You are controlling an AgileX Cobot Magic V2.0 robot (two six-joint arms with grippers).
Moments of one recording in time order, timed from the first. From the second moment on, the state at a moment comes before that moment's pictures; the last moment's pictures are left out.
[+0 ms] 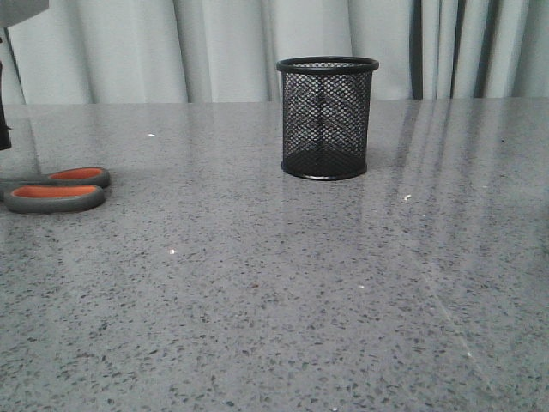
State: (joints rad) left arm -0.15 1.58 -1.25 -0.14 1.08 1.50; right arm 0.23 0.88 -0.85 0.19 0.73 -0.24
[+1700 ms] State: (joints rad) left arm -0.15 1.74 -1.36 -0.17 1.19 1.51; right arm 0.23 0.88 -0.85 0.19 0.73 -0.24
